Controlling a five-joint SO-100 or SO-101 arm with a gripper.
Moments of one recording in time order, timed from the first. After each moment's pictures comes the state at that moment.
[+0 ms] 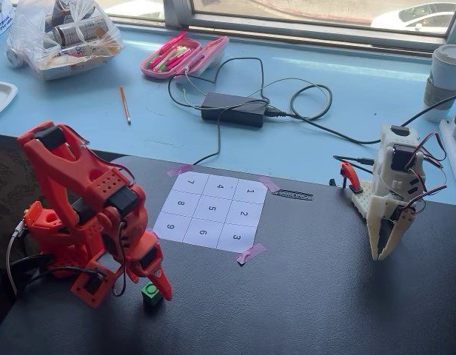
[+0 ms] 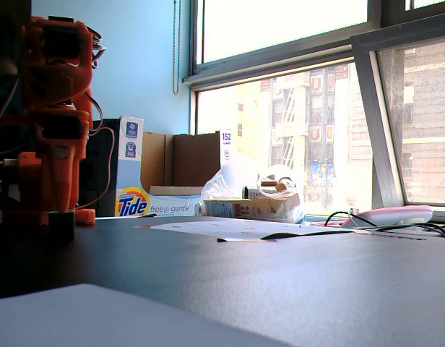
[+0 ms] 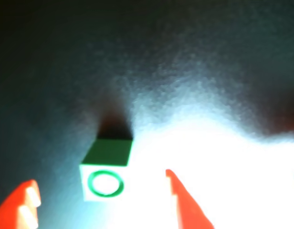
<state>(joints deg) 23.9 121.8 134.8 60.6 5.4</state>
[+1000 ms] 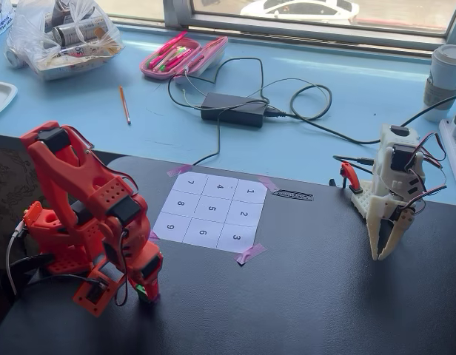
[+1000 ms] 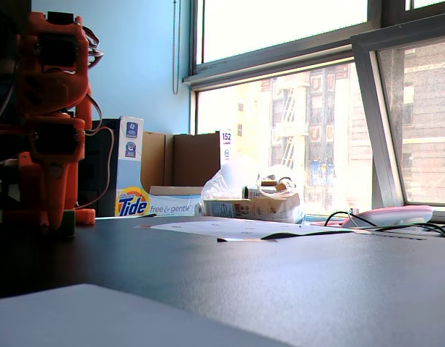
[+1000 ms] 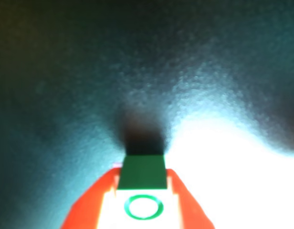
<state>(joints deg) 25.3 117.1 134.3 54.8 4.7</state>
